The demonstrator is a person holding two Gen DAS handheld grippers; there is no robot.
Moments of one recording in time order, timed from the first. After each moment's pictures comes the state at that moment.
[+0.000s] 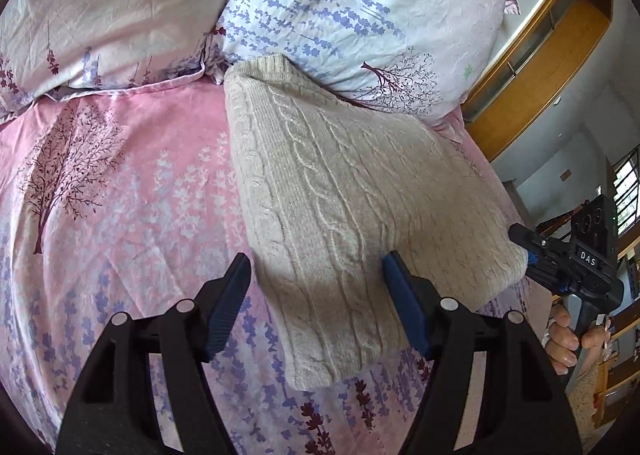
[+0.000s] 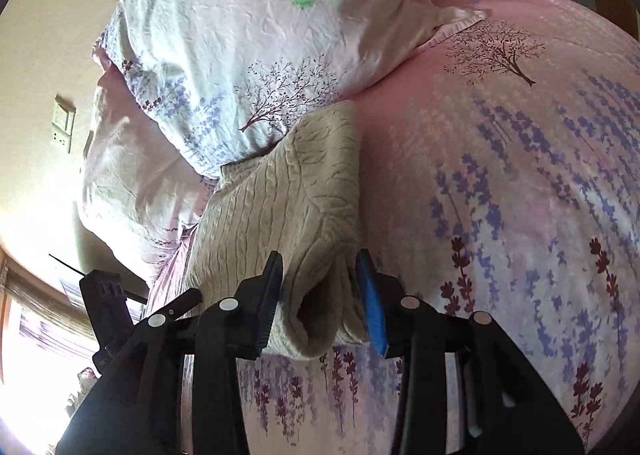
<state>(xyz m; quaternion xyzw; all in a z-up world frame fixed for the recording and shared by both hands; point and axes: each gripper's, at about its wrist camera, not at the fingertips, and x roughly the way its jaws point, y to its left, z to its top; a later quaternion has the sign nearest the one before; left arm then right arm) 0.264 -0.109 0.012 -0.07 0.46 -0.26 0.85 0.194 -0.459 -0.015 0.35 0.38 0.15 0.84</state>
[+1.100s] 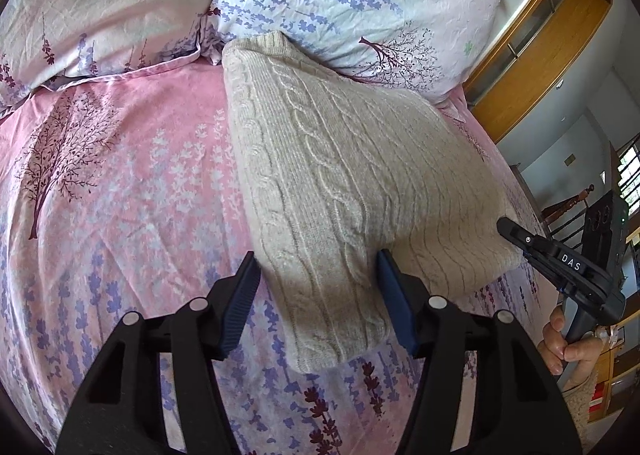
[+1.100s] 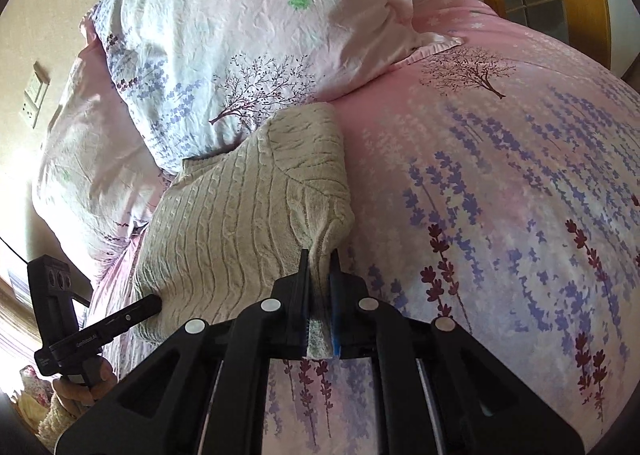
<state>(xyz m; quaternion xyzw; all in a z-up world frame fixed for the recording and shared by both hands) 0.261 -0.114 0.002 -0.06 0.48 -0.26 0.83 0.187 -0.429 -0.028 0.28 0.36 0.06 0.89</state>
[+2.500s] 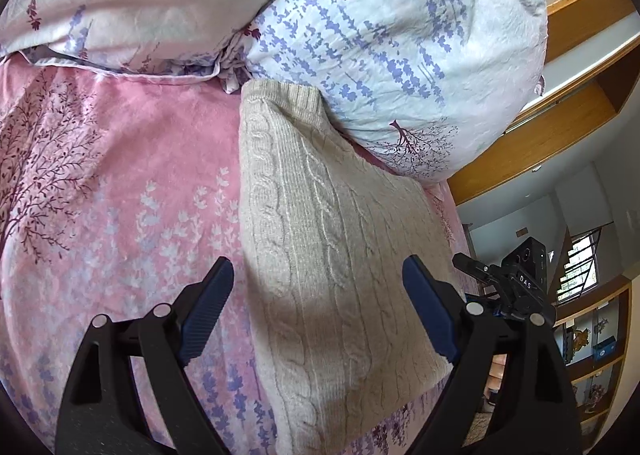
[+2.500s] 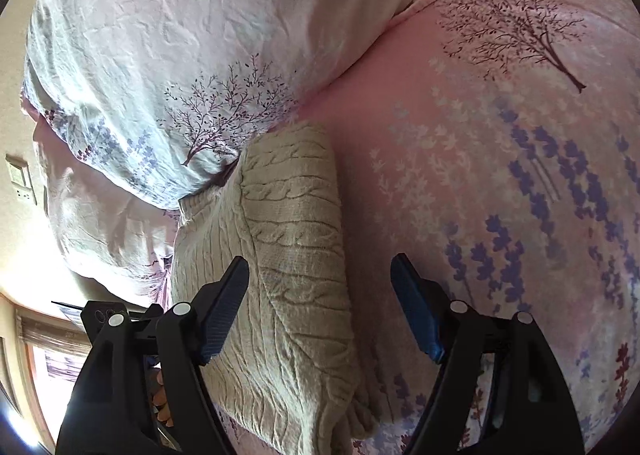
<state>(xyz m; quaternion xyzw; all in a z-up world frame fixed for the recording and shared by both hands) 0.333 -0.088 0.006 -0.23 0.49 -0.27 0.79 0.298 -0.472 -0.044 0.41 0.48 0.13 0.77</state>
